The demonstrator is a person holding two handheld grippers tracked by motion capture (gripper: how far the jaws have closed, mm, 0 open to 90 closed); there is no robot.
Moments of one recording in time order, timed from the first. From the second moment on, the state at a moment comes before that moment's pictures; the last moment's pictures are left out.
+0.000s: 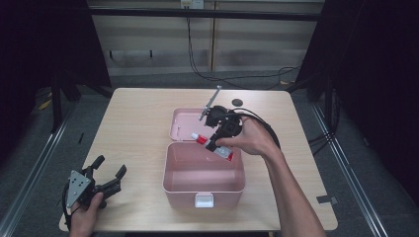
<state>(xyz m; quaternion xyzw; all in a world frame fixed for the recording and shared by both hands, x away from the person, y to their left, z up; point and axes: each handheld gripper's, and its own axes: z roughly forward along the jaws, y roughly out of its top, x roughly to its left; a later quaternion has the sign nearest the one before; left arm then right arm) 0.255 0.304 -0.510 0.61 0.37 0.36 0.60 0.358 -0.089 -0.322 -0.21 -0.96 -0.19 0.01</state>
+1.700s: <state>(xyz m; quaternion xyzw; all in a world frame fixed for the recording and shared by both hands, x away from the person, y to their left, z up) 0.256 0.304 -0.511 0.61 0.37 0.36 0.60 0.371 -0.029 -0.396 -0.09 -0.99 -0.05 0.03</state>
